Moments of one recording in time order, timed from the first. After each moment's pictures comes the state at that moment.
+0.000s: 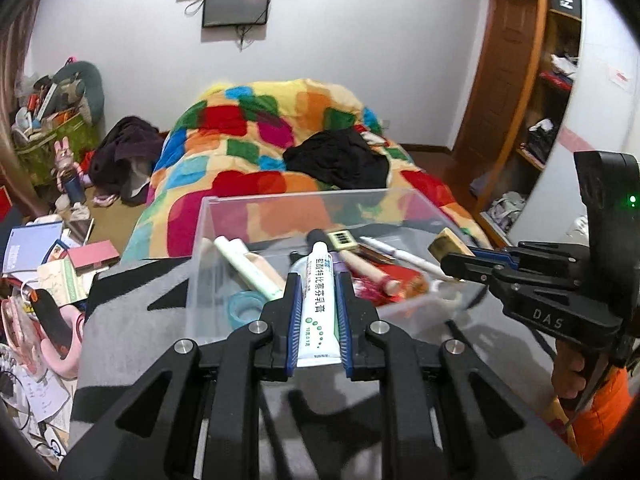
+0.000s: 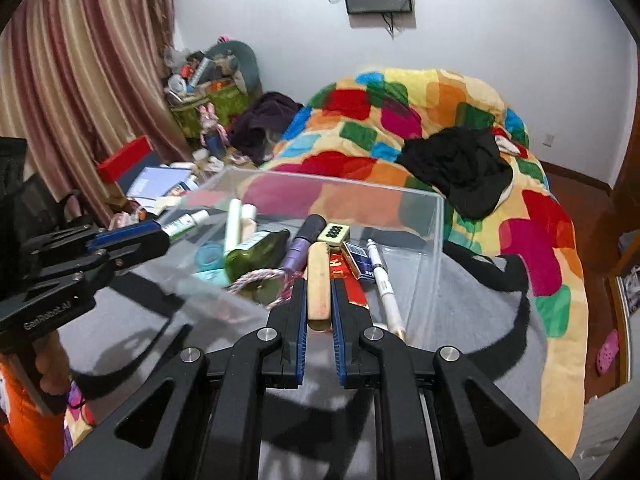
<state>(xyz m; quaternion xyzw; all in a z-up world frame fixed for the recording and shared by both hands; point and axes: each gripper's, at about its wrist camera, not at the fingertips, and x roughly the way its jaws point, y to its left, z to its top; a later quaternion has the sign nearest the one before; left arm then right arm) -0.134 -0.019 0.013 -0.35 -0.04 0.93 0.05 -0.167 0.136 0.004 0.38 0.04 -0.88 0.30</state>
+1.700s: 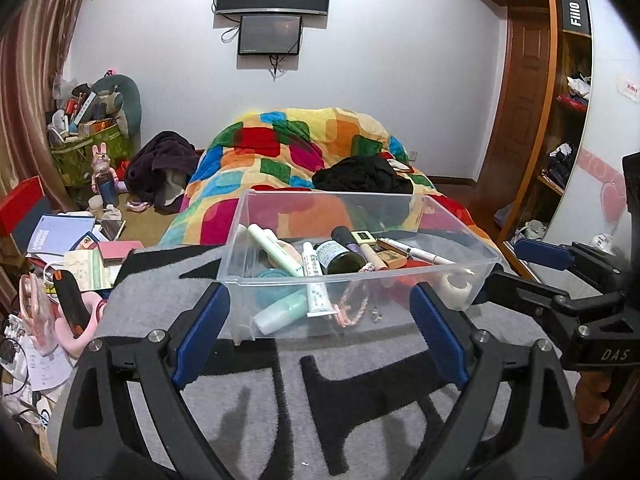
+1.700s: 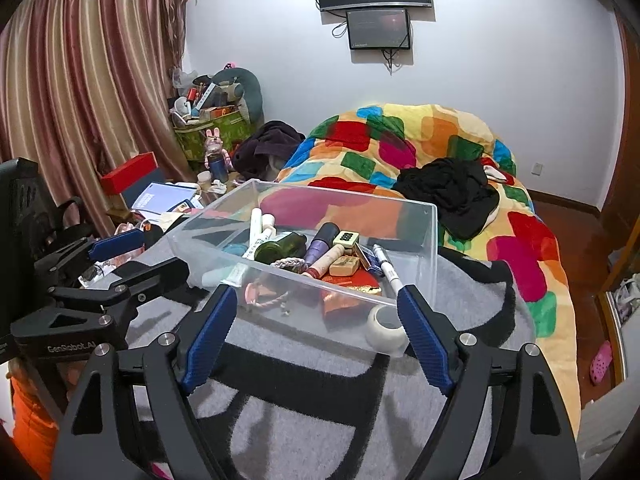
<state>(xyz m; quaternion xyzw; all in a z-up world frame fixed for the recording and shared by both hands) -0.071 -0.015 0.000 -0.29 -0.05 0.96 -0.01 -0.098 0.148 0.016 0.31 0.04 -0.90 0.29</state>
